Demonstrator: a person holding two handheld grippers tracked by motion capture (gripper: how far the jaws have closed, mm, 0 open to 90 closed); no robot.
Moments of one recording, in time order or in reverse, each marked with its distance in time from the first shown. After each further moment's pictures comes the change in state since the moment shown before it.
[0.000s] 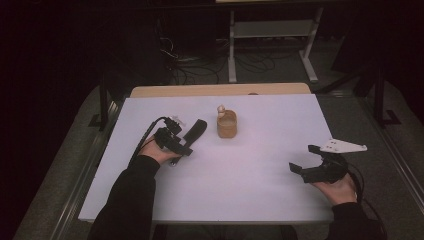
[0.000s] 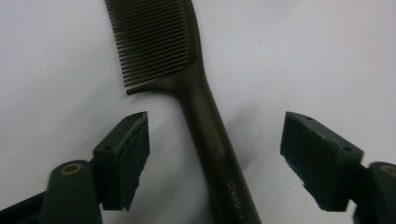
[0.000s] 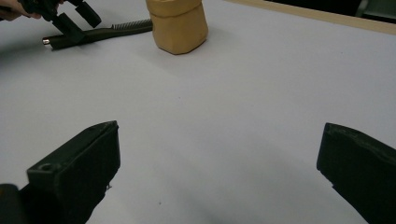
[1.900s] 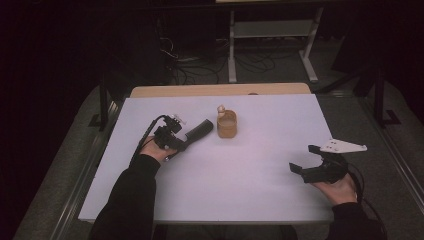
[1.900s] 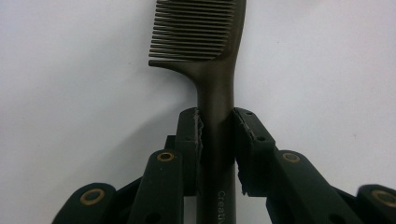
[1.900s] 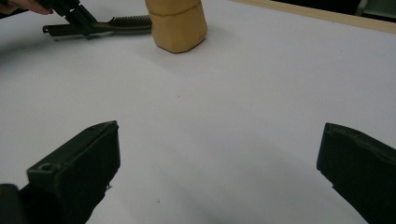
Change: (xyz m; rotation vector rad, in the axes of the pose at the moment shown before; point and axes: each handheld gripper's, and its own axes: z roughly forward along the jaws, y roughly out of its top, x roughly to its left) left arm 0.000 0.005 -0.005 0.023 0.046 -0.029; right arm -0.001 -0.001 0.000 0.003 -0.002 -0.001
